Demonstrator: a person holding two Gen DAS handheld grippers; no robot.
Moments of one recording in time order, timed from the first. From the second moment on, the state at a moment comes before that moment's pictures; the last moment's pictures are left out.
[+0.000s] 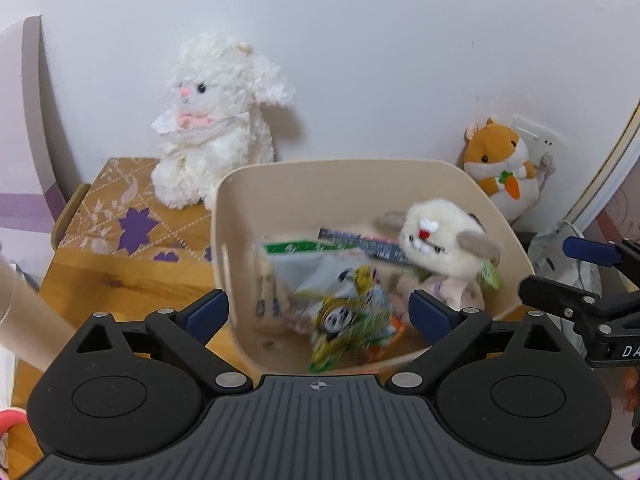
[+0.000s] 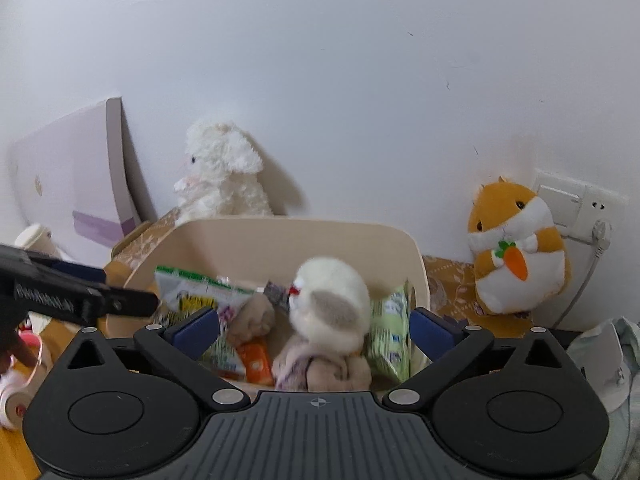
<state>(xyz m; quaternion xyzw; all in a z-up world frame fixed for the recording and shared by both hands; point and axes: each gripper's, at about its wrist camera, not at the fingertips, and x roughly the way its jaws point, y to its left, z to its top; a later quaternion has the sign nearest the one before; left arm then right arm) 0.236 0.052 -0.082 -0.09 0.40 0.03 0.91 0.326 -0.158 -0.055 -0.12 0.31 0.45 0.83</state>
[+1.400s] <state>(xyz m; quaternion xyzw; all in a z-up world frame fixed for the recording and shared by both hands) 0.151 0.048 -0.200 -0.06 0.56 0.00 0.83 0.218 -0.176 -0.197 -0.26 0.43 0.41 0.76</state>
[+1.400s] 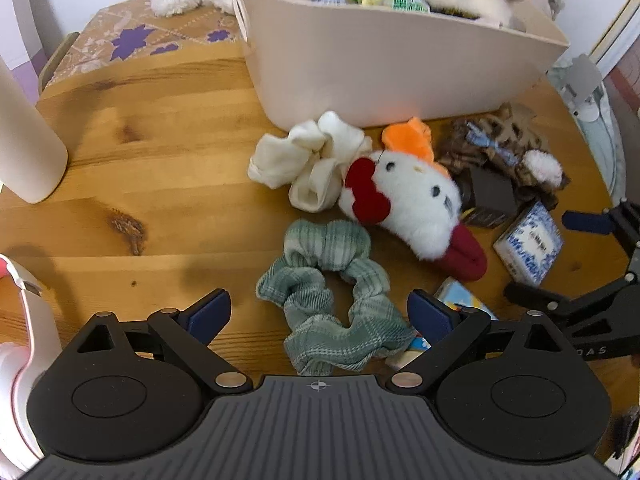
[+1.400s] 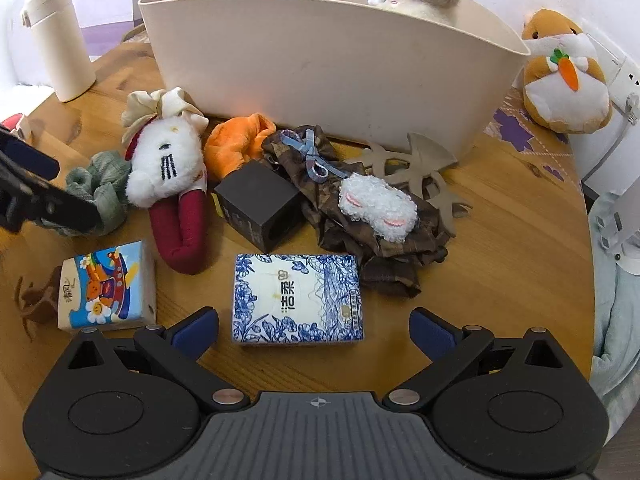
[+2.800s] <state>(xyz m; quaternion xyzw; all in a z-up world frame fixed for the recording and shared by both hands) 0.121 0.066 -0.125 -0.02 0.46 -0.04 0.89 0.252 -0.195 -0.101 -0.22 0.34 0.45 0.80</state>
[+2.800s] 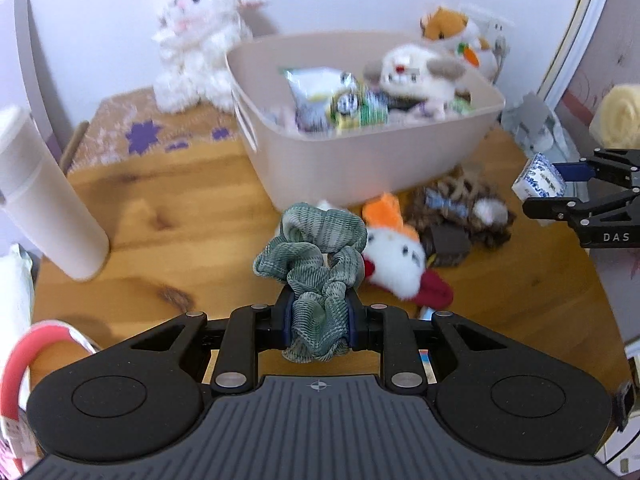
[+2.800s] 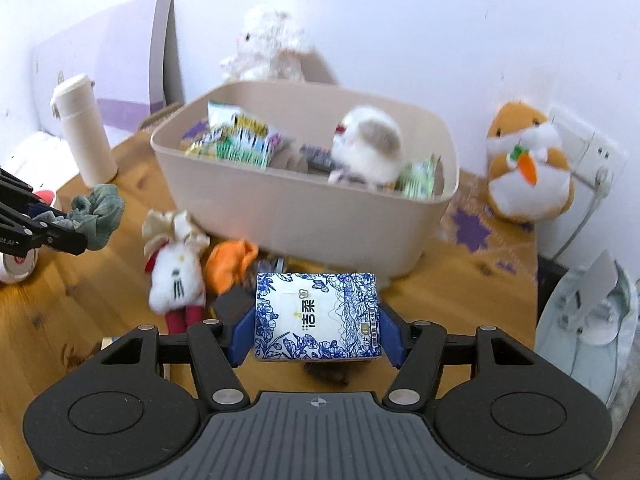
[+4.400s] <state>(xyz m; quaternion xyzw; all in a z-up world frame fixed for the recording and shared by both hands) 0.302 0.029 -0.093 0.03 0.41 -0.02 0.91 0.350 -0.075 -0.078 -0.20 0.30 0.42 0.83</state>
